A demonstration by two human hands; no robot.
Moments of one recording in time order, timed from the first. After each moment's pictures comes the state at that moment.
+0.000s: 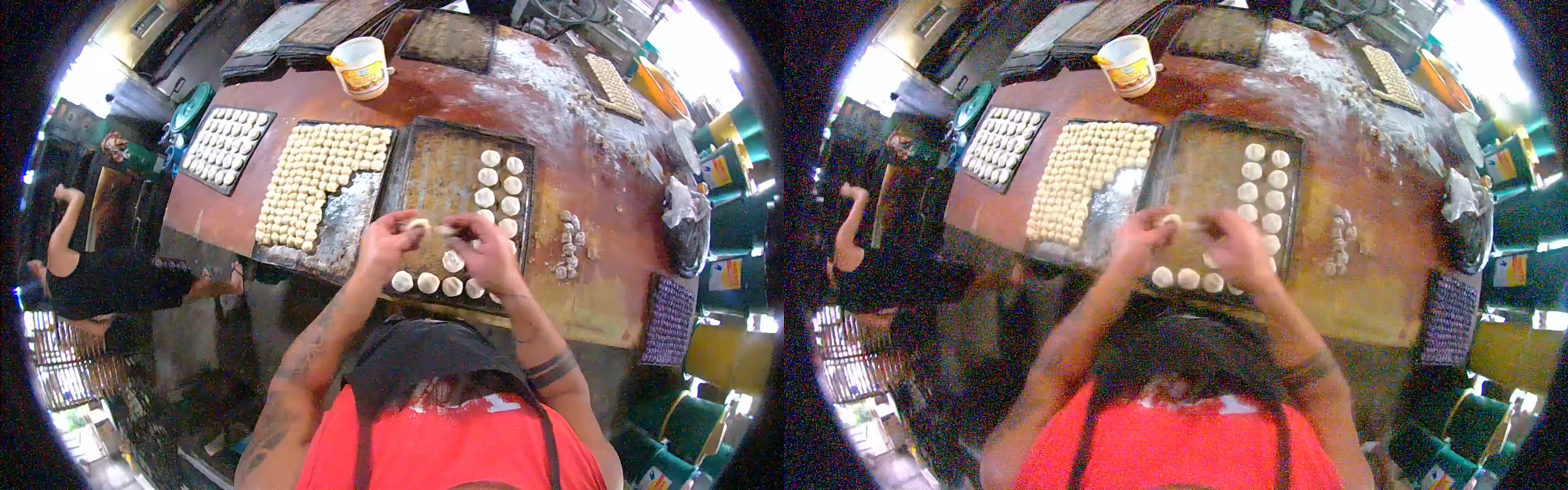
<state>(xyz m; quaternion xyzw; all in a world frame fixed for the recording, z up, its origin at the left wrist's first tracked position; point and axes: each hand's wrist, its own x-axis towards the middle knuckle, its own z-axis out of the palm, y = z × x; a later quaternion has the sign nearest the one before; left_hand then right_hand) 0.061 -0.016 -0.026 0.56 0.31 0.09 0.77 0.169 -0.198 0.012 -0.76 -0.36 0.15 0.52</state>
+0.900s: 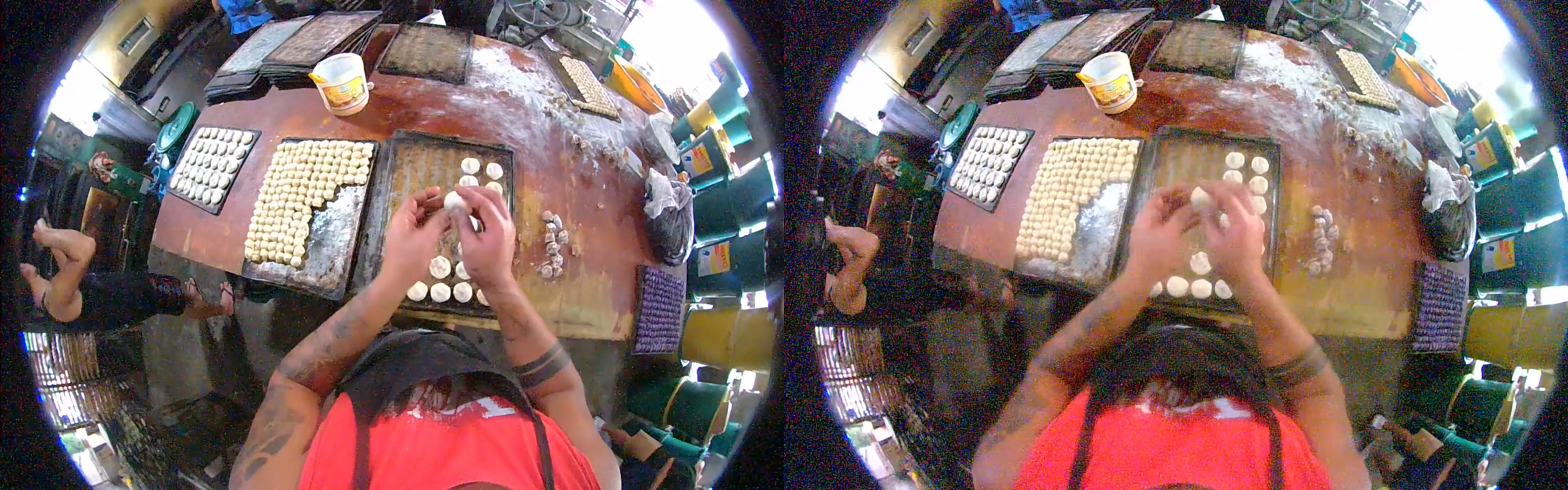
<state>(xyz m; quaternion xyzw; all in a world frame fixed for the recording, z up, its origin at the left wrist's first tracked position) 0.106 -0.072 0.039 0.56 0.17 0.20 0.79 0.175 -0.190 0.057 -0.79 -0.32 -0.07 0.52</state>
